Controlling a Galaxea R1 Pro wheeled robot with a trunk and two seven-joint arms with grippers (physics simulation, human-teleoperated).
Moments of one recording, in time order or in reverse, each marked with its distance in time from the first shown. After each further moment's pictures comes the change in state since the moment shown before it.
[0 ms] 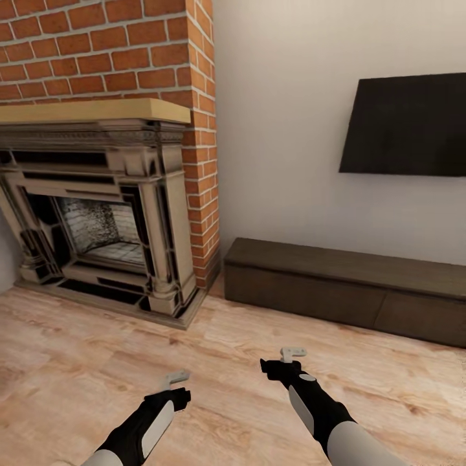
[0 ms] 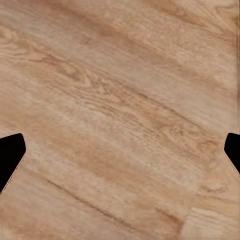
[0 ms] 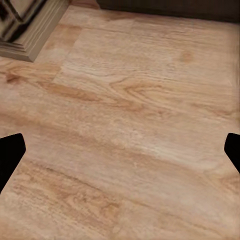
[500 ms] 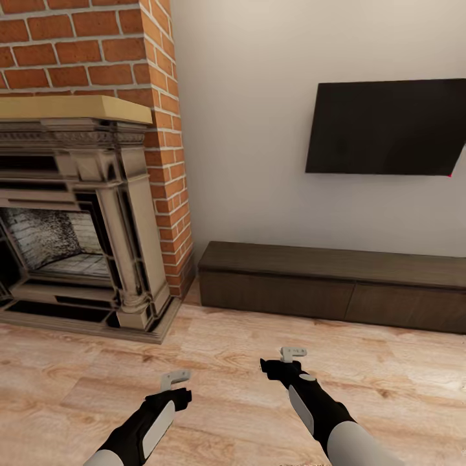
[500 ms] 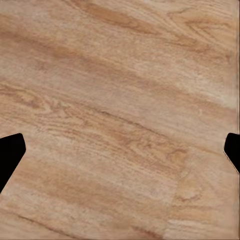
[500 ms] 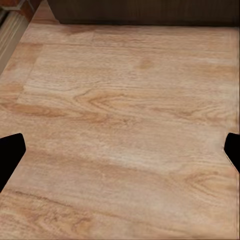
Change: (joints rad) left arm 0.000 -0.003 -0.006 0.000 -0.002 0.000 0.000; right arm 0.000 0.000 -0.002 -0.001 0.000 0.000 0.000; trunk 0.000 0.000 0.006
